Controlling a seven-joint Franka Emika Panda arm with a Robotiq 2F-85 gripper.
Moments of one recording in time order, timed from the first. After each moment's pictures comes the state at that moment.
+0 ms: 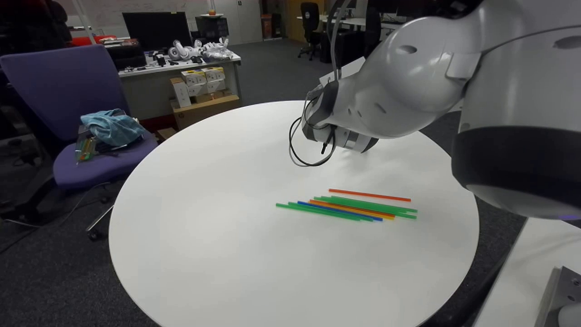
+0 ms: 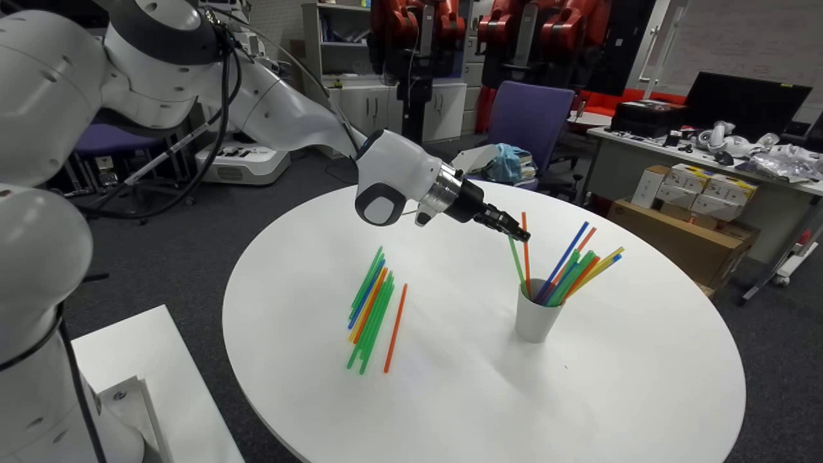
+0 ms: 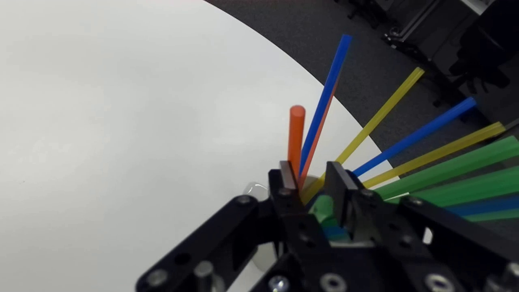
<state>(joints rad) 0.91 1.09 -0.97 -1.92 1.51 3.33 2.44</state>
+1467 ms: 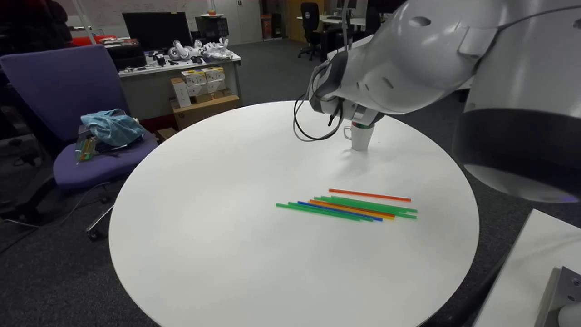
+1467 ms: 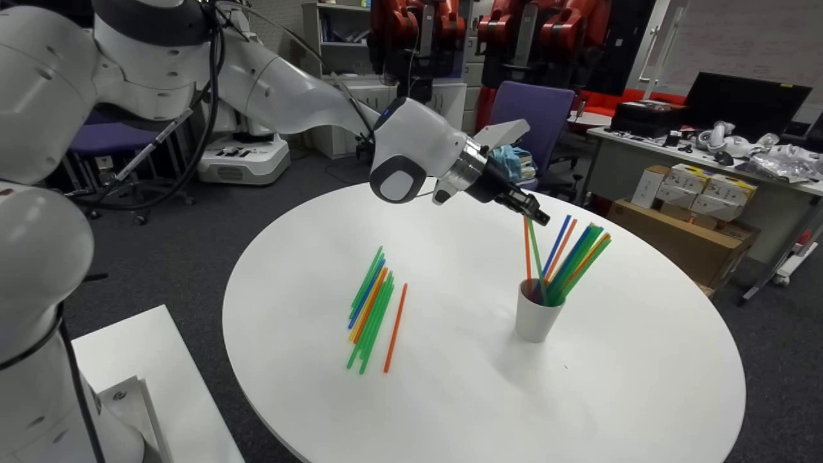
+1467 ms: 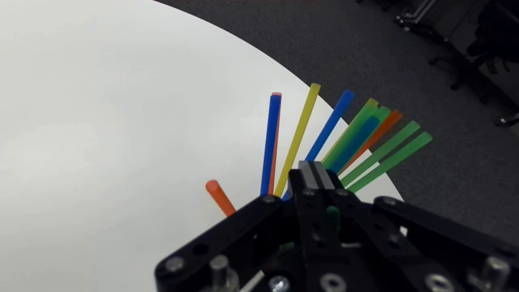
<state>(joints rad) 0.93 1.08 -1.13 -1.92 1.47 3.14 2.48</state>
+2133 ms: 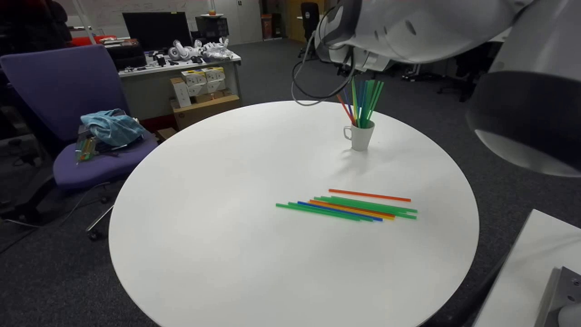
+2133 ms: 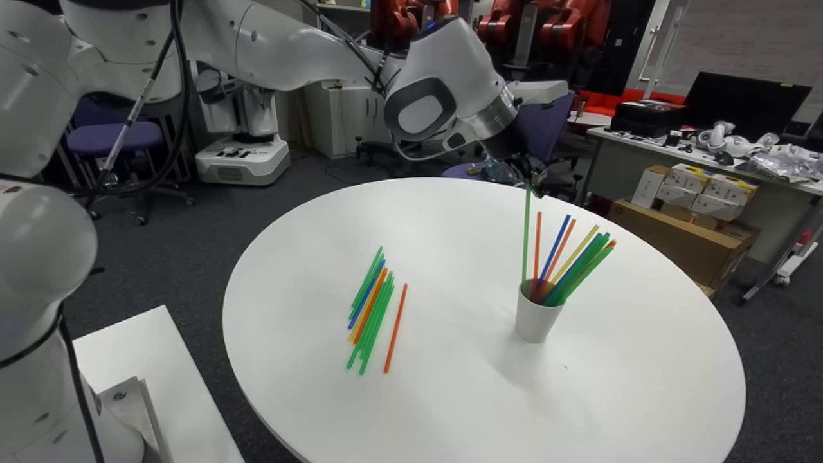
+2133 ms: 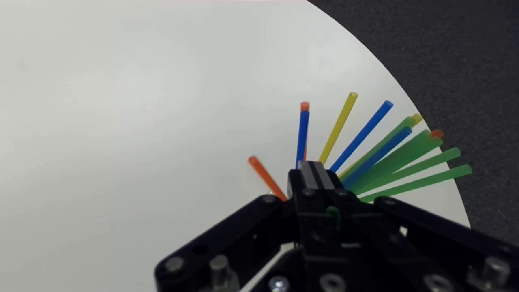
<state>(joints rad) 1.00 1.05 -1.40 -1.89 1.32 2.59 2.61</state>
